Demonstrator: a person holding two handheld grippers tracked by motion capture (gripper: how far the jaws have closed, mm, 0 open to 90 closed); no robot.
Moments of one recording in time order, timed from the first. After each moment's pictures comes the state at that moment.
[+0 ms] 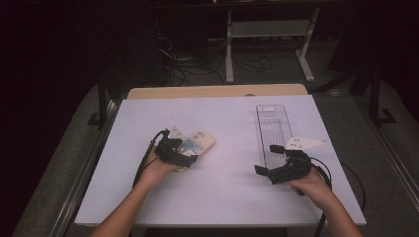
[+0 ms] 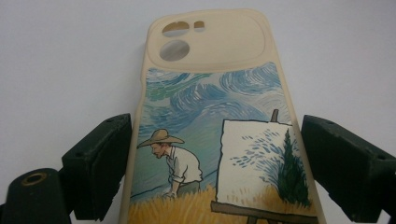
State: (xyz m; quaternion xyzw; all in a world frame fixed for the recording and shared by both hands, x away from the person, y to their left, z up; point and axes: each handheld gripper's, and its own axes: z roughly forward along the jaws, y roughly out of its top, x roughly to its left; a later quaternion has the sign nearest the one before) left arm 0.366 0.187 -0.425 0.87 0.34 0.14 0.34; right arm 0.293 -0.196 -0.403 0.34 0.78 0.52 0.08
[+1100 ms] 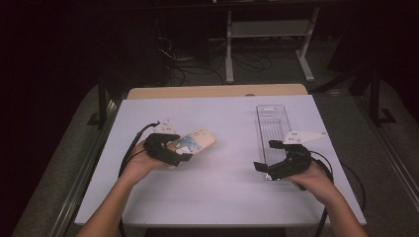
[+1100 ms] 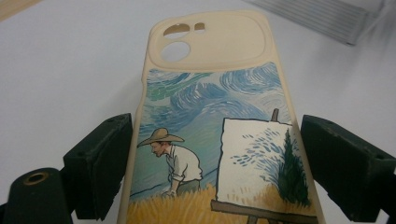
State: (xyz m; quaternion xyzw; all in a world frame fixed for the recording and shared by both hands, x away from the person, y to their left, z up) left arm 0.360 0.209 -0.384 0.88 0.25 0.09 0.39; right arm 0.299 -0.191 -0.381 0.32 0.80 0.50 0.08
